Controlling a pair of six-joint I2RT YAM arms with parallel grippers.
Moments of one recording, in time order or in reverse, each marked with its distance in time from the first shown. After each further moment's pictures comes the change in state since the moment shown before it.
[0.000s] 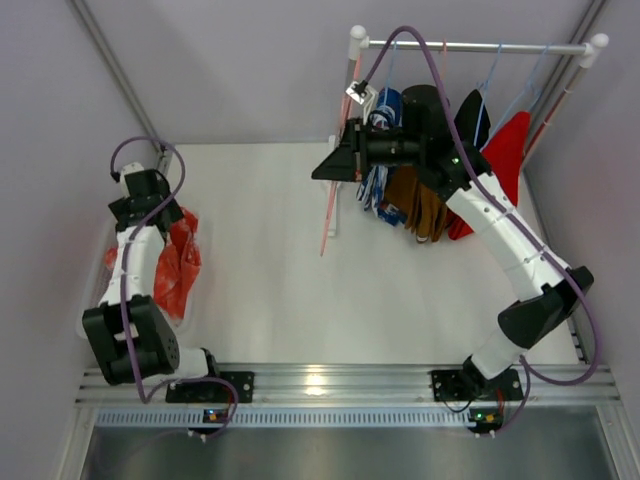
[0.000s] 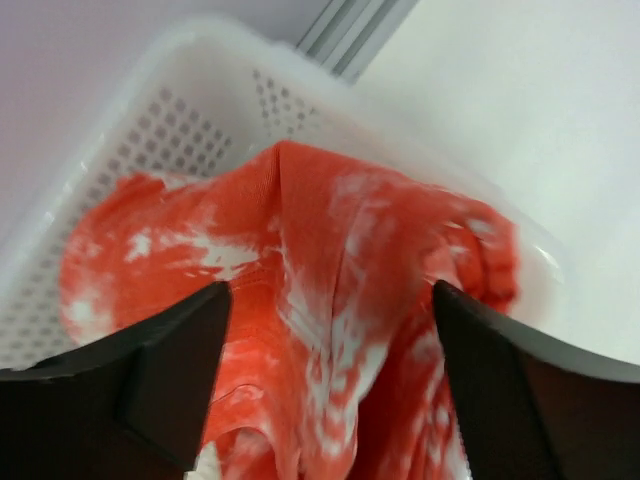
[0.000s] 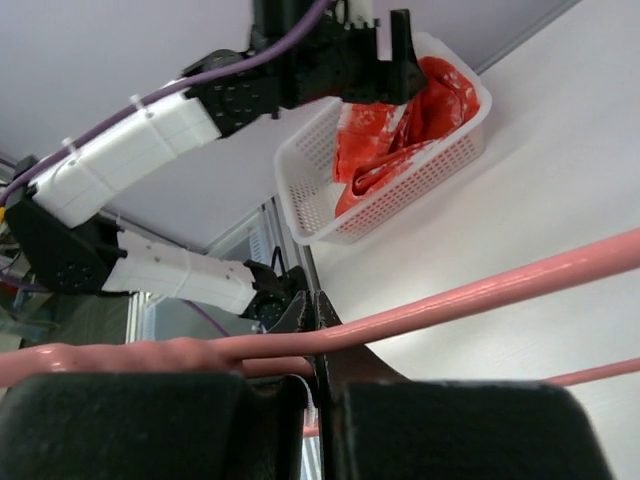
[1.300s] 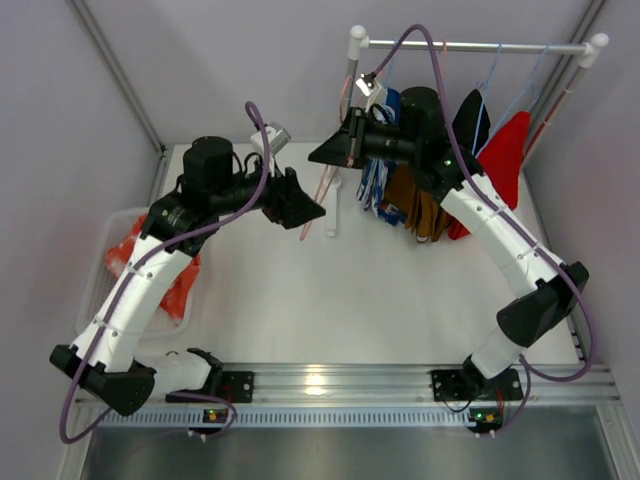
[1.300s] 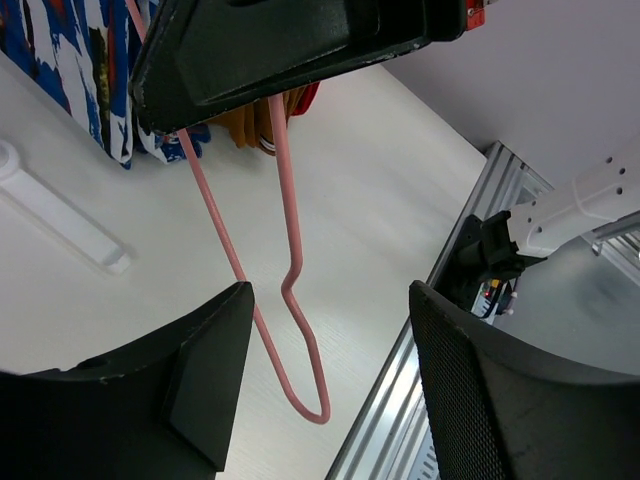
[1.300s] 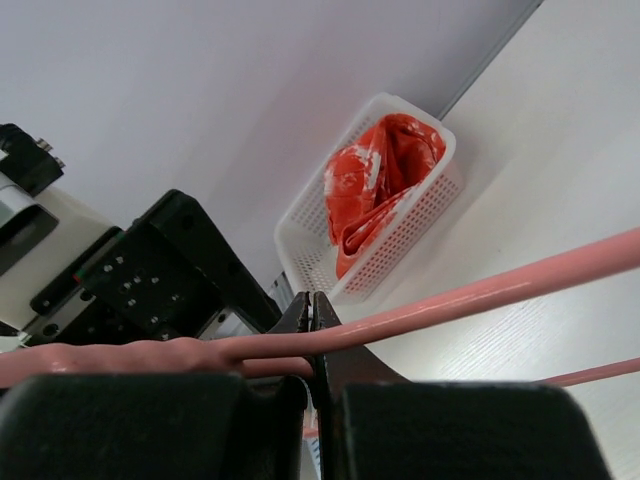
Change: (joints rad) left arm -0.735 -0.193 0.442 -0.242 0.998 0.008; right arm -0.004 -0.004 -0.066 0.153 0.187 0.249
